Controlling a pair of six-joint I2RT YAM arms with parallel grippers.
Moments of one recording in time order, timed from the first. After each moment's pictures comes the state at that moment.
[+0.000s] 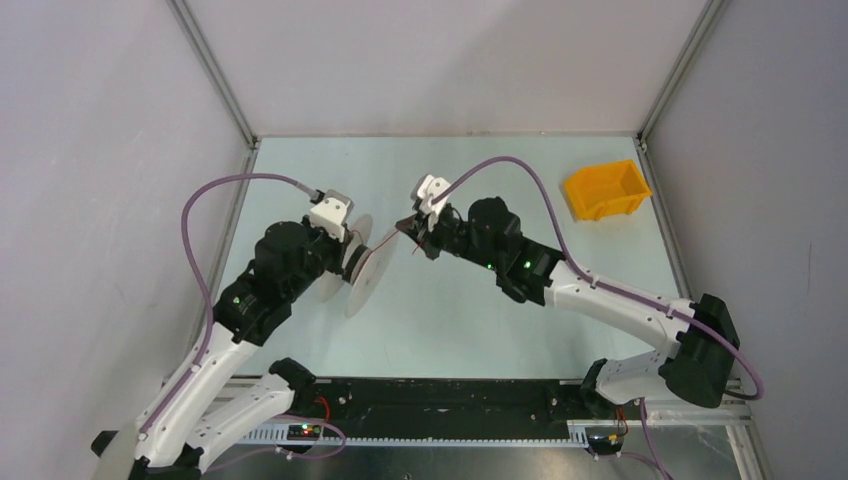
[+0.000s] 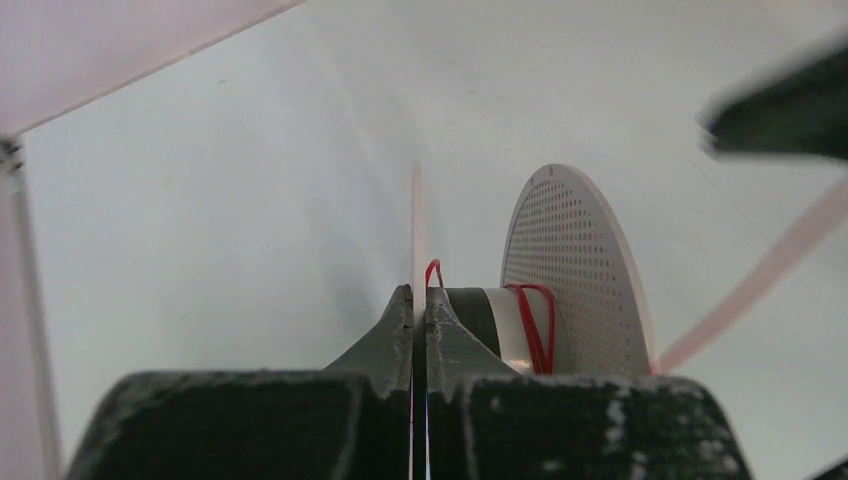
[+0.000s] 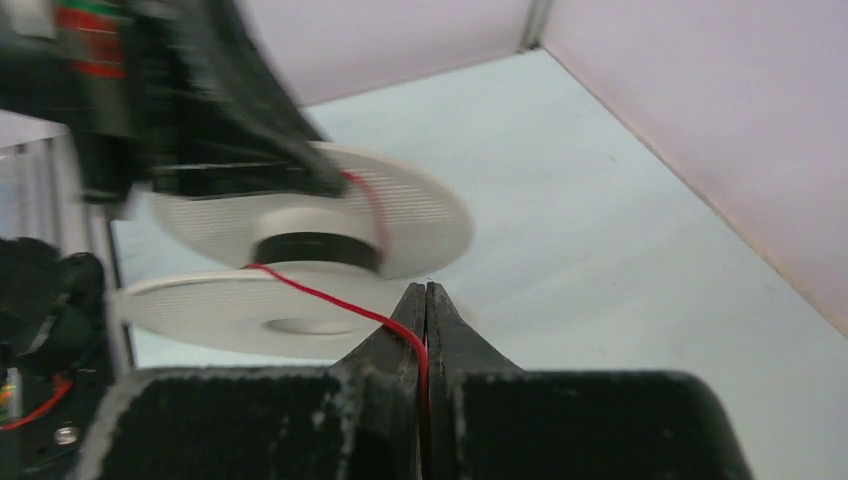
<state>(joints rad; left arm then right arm) -0.56 0.74 0.89 -0.49 -0.16 0.08 1.01 1.34 1.12 0.18 -0.08 -0.11</state>
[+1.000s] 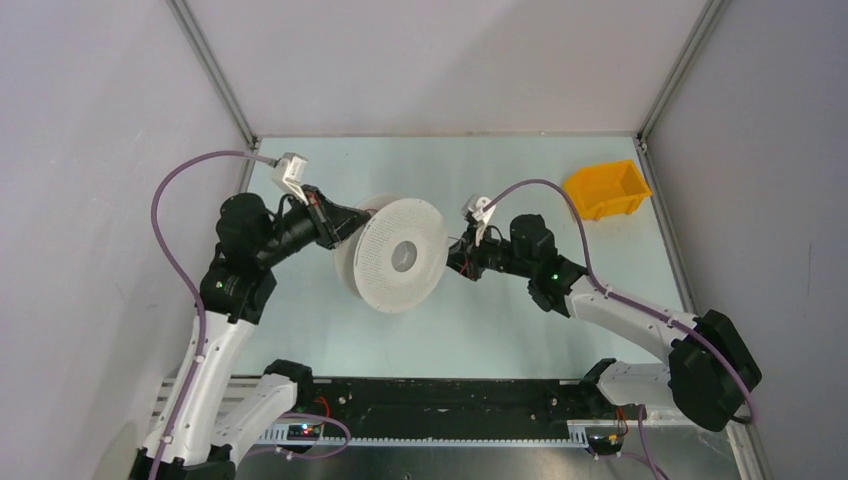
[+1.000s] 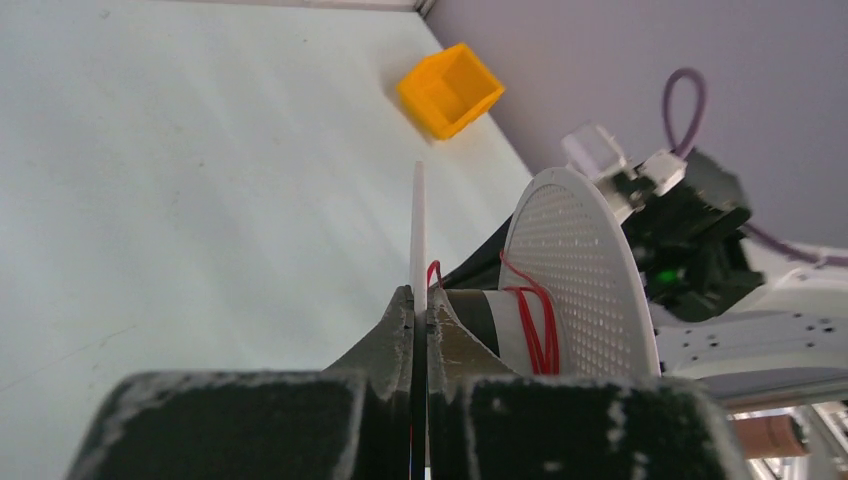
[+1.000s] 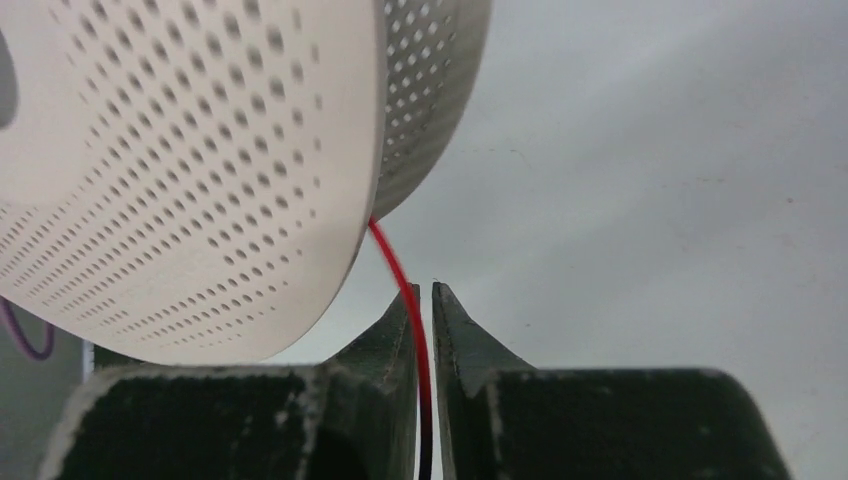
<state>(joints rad) -0.23 0.81 1.02 -0.37 0.55 -0.46 0.71 1.24 0.74 0.30 -0.45 0.10</state>
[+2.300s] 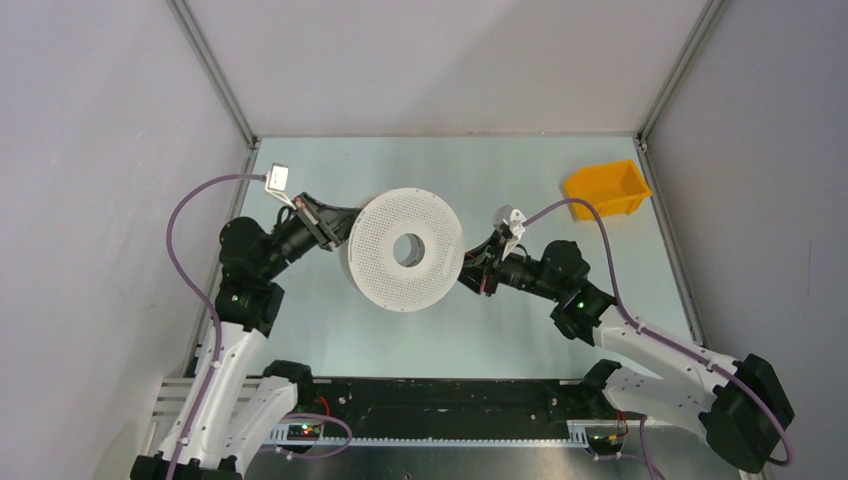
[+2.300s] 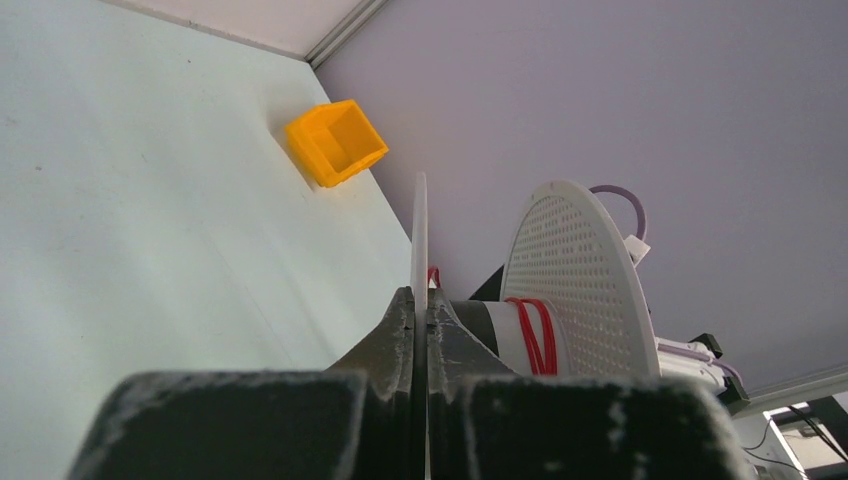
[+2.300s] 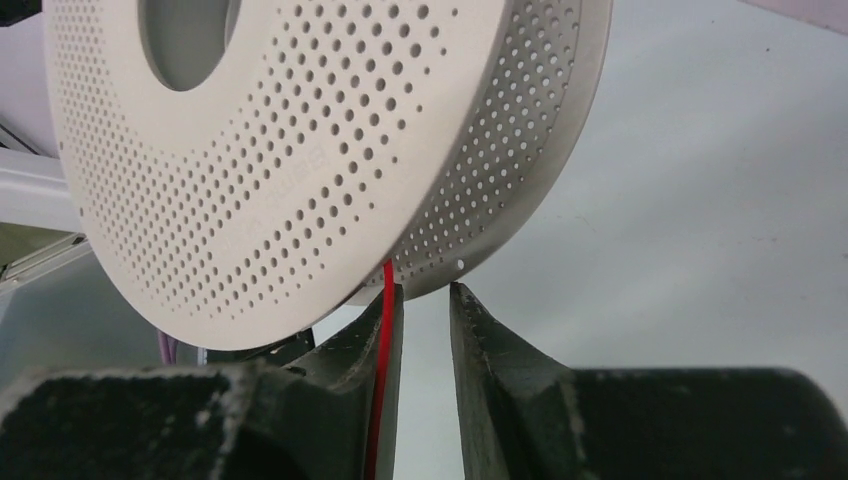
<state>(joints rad) -0.17 0.73 0.77 0.08 0.64 -0.94 0.75 0.98 0.57 0.45 -0.45 0.29</state>
